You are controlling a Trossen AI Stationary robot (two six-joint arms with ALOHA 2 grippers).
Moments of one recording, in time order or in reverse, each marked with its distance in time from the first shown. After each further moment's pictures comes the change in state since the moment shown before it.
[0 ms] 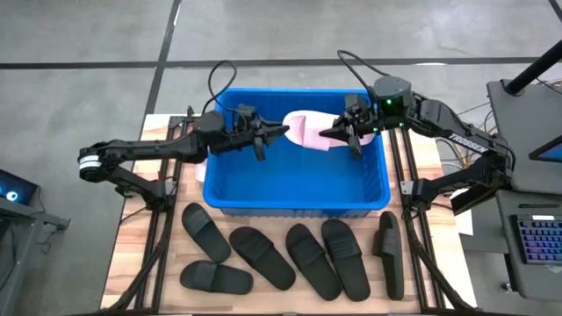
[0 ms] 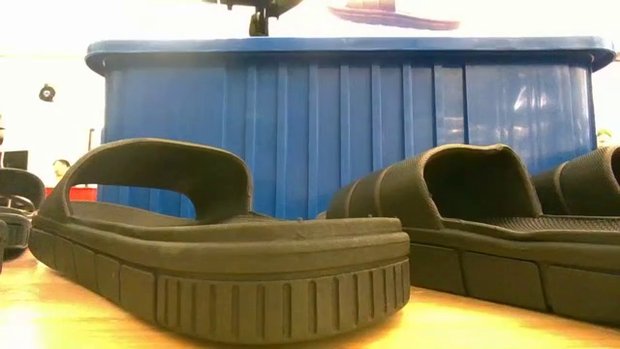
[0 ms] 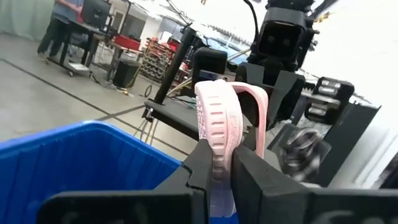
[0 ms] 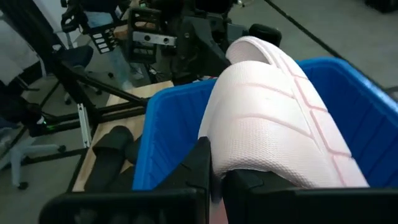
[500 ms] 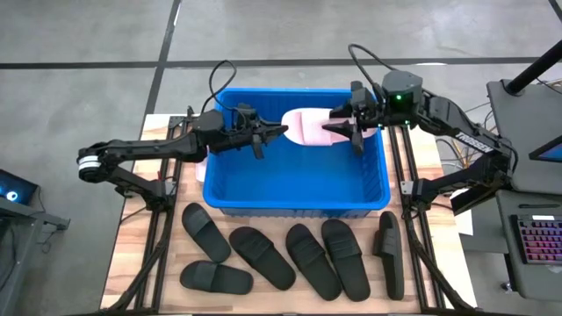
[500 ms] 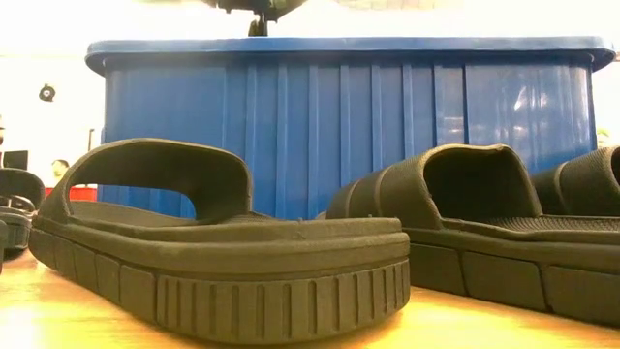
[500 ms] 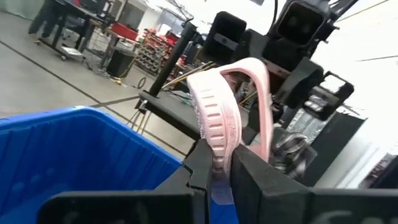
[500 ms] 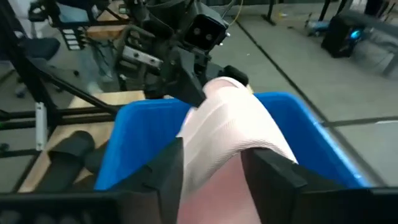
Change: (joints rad) left arm 0.014 -0.016 -0.019 -0.001 0.041 -0.092; right arm 0.000 -0.002 0.084 -0.024 0.128 -0.151
